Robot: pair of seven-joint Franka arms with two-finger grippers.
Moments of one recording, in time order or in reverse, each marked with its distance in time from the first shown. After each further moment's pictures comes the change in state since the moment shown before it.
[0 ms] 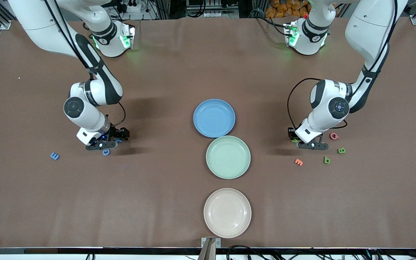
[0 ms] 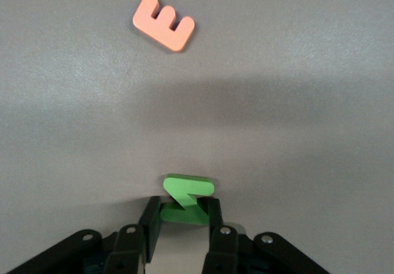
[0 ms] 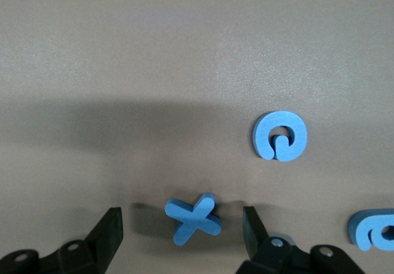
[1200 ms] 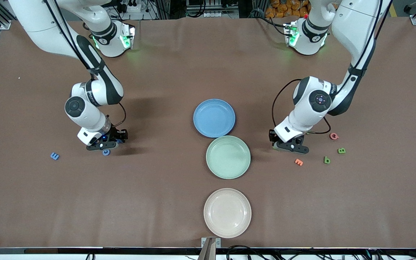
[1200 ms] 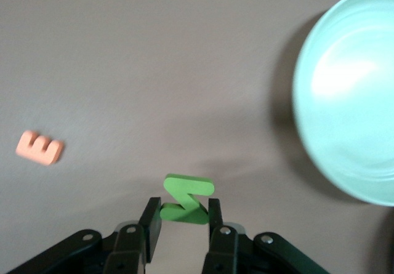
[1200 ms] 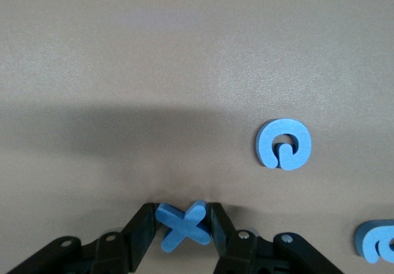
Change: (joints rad) left arm -0.140 -0.015 -0.026 0.134 0.000 0.016 -0.008; right arm 0.000 0.013 0.002 -0.005 0.000 0.043 0.000
